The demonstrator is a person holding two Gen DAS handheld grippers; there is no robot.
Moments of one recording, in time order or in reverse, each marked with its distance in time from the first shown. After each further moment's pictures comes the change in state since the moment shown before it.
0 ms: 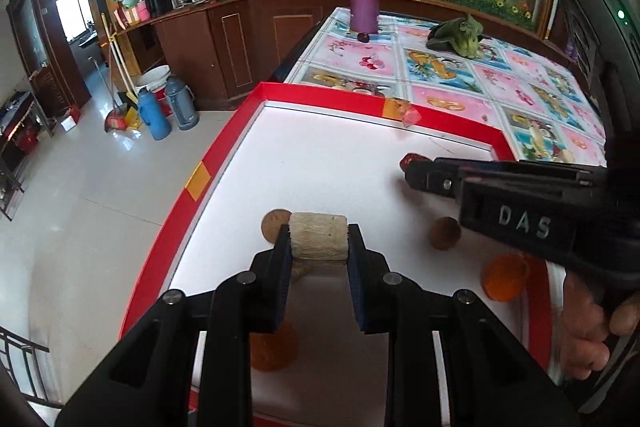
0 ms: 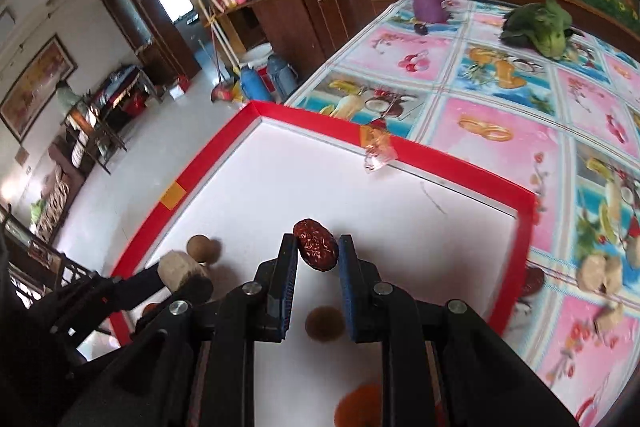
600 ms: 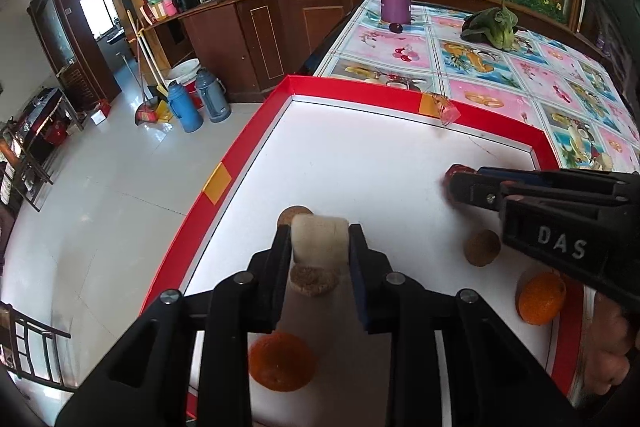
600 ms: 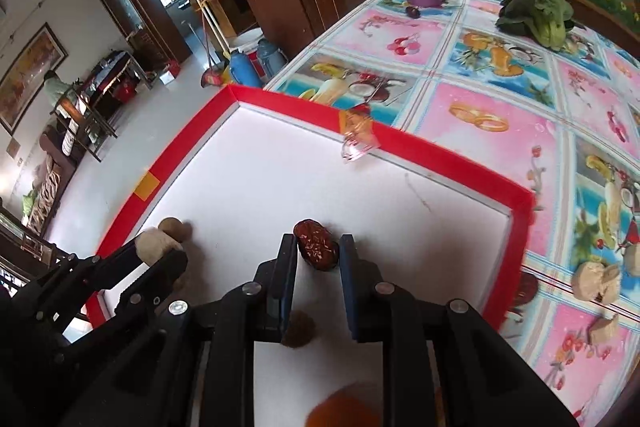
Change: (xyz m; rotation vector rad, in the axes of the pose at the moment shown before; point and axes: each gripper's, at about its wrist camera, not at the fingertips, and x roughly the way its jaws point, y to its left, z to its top) left arm 0.008 0.002 0.005 -0.011 0.024 0.129; right arm -0.002 -0.013 -0.002 0.005 0.042 -0.024
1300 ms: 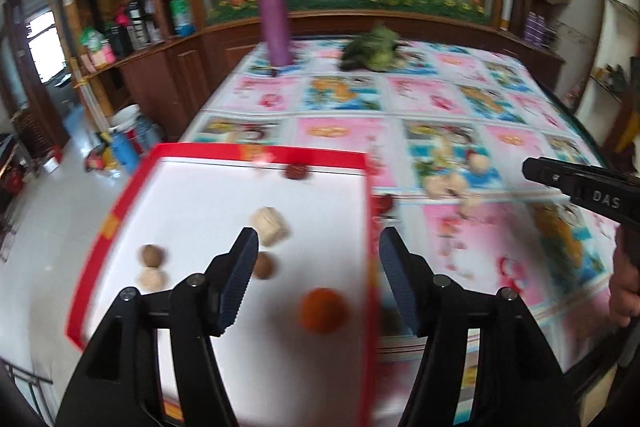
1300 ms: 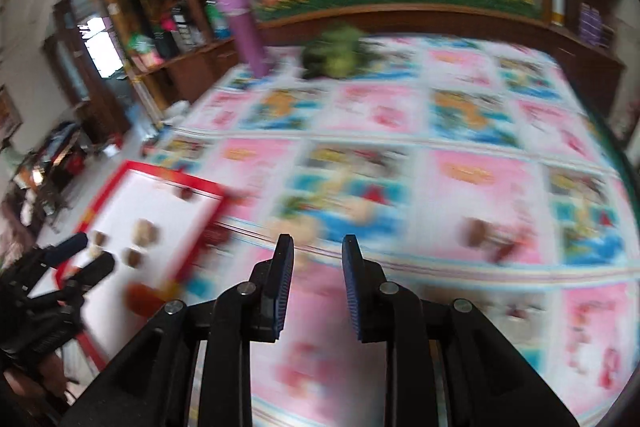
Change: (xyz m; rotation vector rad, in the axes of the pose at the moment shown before) left arm -0.068 -0.122 0.003 0.145 -0.094 -0.226; right arm -0.151 -0.170 -0.072 0.172 -0.204 -0.228
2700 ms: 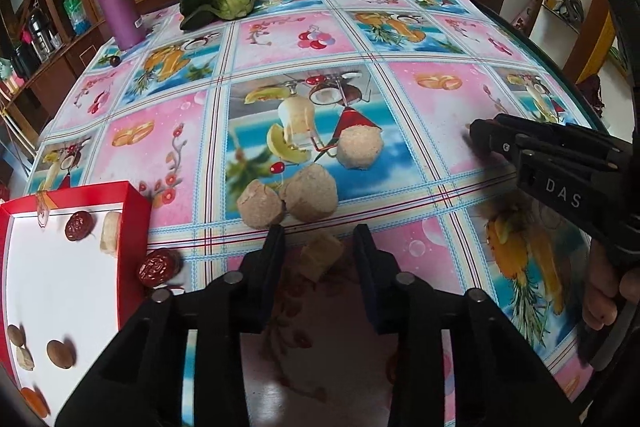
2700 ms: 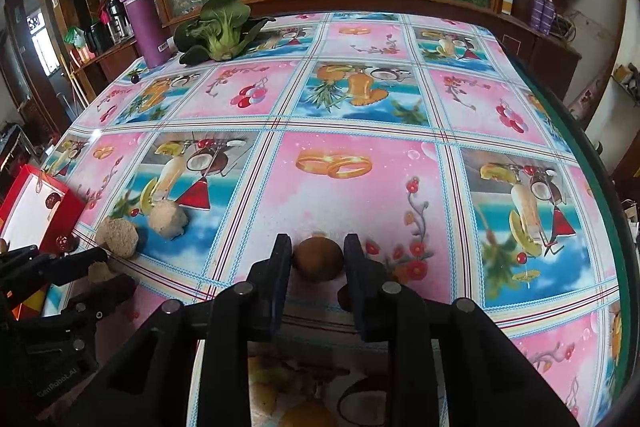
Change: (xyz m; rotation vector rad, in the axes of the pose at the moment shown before) left arm 0.110 -0.126 0.032 0.172 0.179 -0.166; right arm 0.046 -0.087 0.005 0.023 0.016 -0.196
